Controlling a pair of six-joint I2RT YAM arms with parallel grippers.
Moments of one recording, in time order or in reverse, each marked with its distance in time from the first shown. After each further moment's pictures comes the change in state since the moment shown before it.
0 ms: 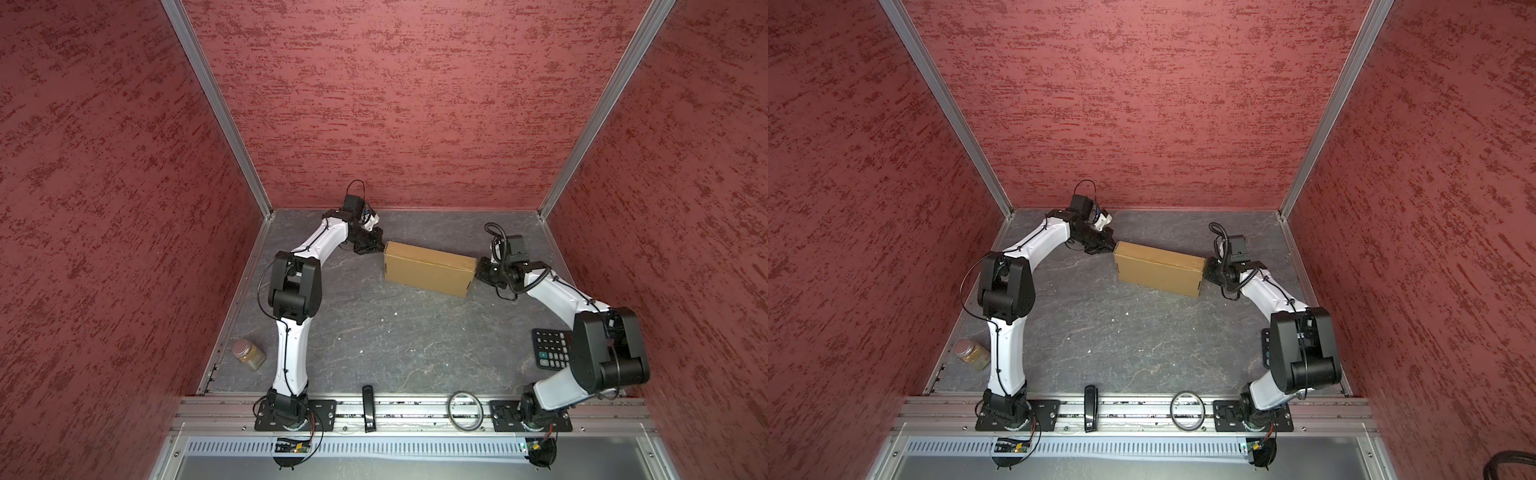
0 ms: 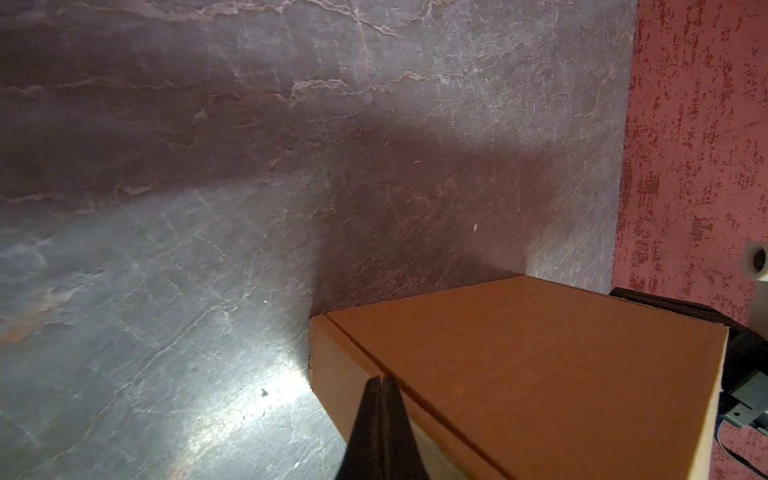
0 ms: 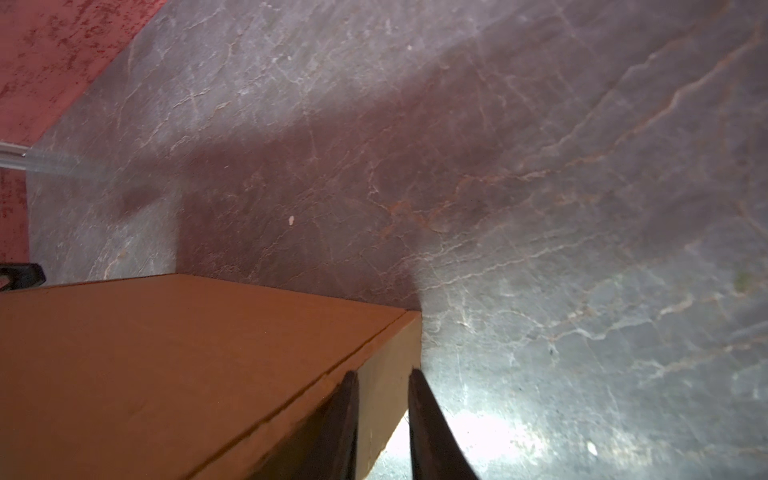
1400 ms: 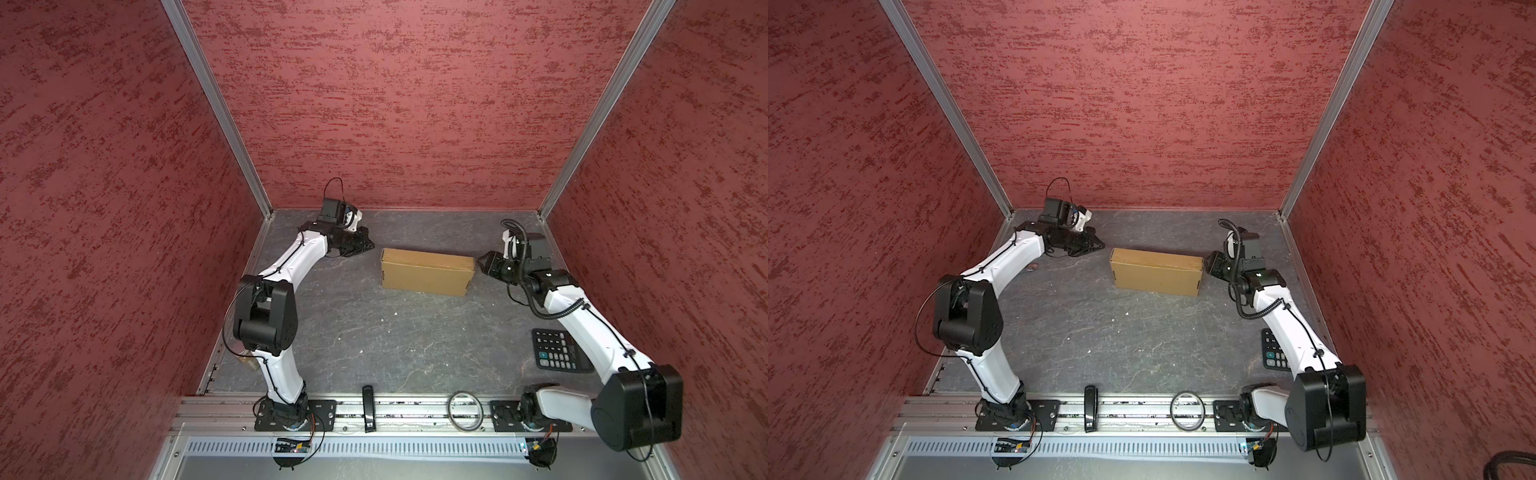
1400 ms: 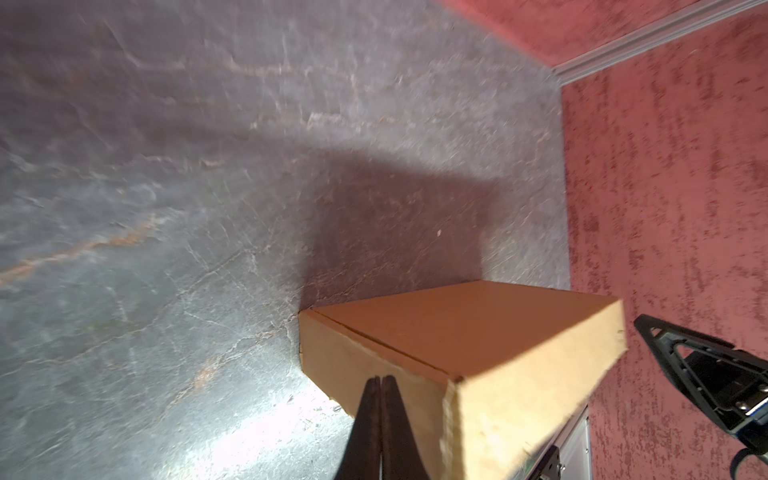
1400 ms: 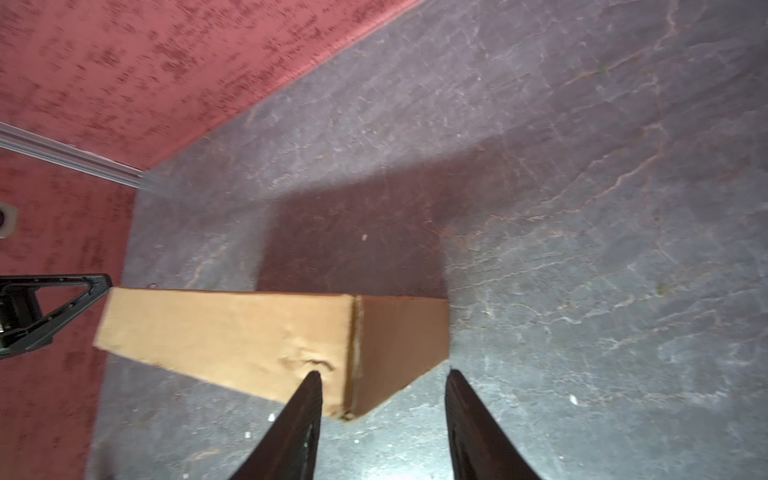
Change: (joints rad) left arm 0.067 -0.380 -0.364 0.209 -0.014 -0.110; right arm 0.024 -0.296 0.002 -0.084 -0.003 0.017
